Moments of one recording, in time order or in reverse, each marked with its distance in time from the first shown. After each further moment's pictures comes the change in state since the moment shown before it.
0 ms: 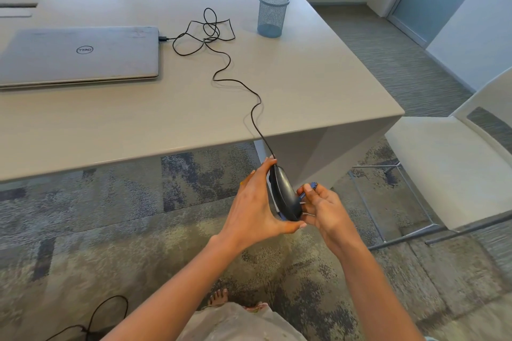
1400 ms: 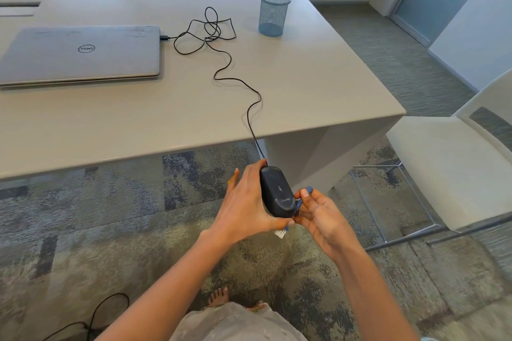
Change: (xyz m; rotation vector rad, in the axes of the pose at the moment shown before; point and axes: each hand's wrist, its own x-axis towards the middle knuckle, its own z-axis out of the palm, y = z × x) left_hand 0.004 -0.001 -0.017 0.085 -0.052 -0.077; right_hand -0.006 0.008 0.003 0.139 -0.092 0.031
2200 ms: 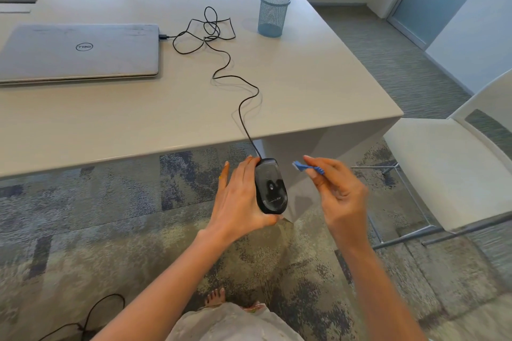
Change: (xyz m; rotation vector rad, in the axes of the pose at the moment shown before) left_hand 0.003 -0.013 0.004 0.252 0.111 0.063; right_hand -0.016 -0.031 -0.003 -0.517 0.149 -0.921
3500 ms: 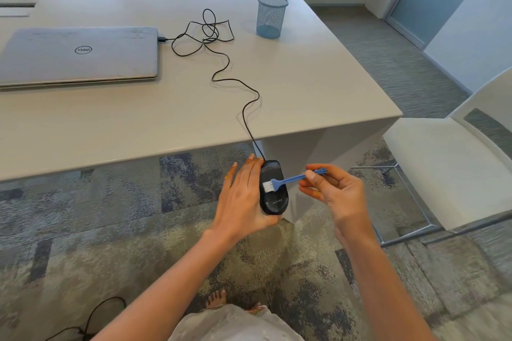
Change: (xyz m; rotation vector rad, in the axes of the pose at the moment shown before) left_hand 0.003 -0.003 0.013 0.067 0.015 0.058; right_hand 0.009 0.005 0.000 0.408 0.079 0.537
